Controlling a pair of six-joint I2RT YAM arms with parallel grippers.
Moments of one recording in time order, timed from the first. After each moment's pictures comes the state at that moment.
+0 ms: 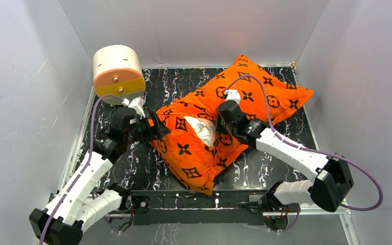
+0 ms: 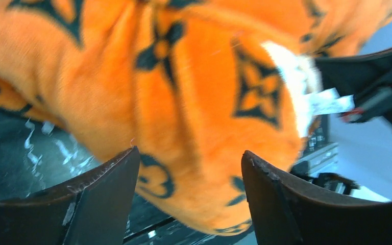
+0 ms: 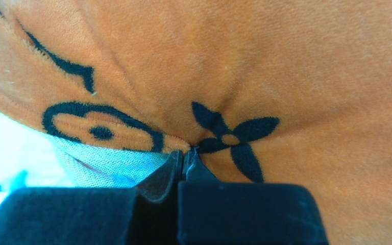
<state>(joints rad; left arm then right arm) -0.44 0.86 0.82 -0.61 0.16 -0.68 0.82 1.29 1.00 -0.41 0.32 0.59</state>
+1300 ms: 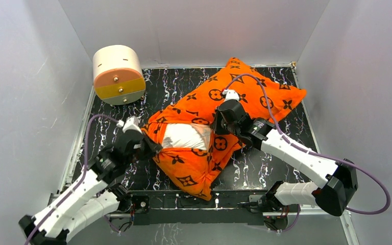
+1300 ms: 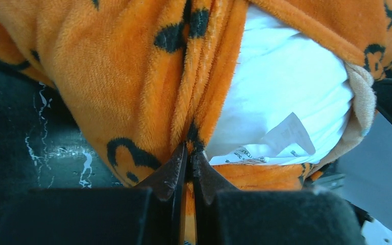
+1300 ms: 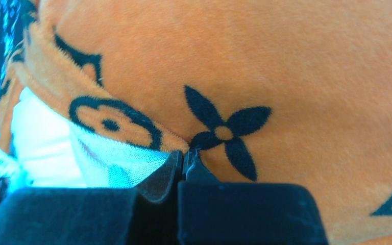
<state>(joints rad) -0.70 0.77 0.77 -0.74 -0.20 -0.95 0.84 1.22 1.05 -0.51 0.27 0.63</state>
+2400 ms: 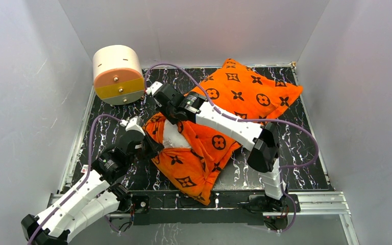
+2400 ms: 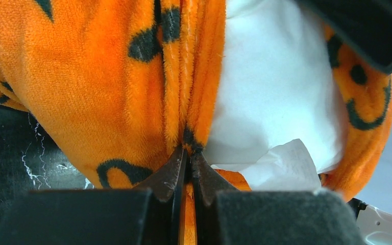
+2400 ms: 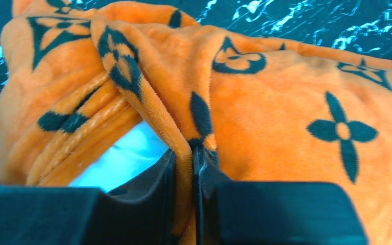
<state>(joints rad) -0.68 0.68 0.63 -0.60 -0.16 -0.91 1.06 2.01 2.04 -0.89 0.24 0.04</state>
